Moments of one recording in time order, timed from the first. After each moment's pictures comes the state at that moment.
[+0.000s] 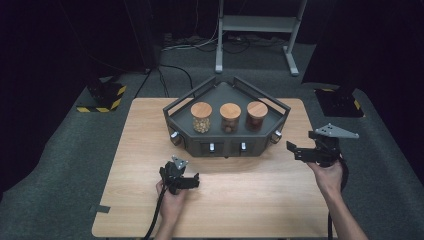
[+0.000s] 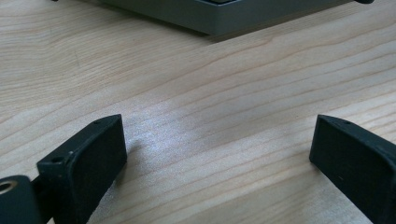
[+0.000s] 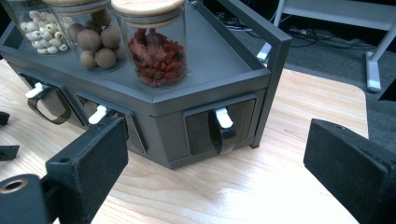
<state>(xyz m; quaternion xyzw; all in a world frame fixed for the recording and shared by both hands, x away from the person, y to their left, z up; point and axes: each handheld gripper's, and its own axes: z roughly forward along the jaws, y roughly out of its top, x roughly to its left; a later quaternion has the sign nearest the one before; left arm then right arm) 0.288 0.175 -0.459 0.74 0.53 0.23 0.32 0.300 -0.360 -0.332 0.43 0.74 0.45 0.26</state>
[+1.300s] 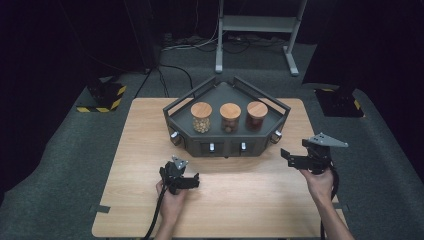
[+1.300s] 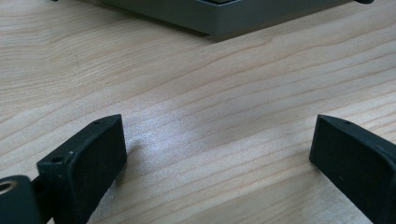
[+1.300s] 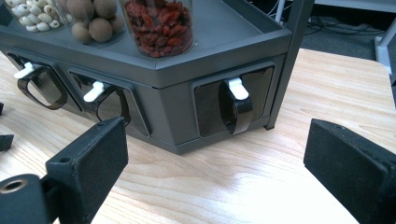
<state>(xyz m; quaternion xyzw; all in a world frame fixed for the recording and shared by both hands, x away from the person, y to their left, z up) 0.288 0.175 -0.459 0.75 0.53 0.23 0.32 0.300 -0.351 -0.365 0.45 0.73 0.45 0.24</state>
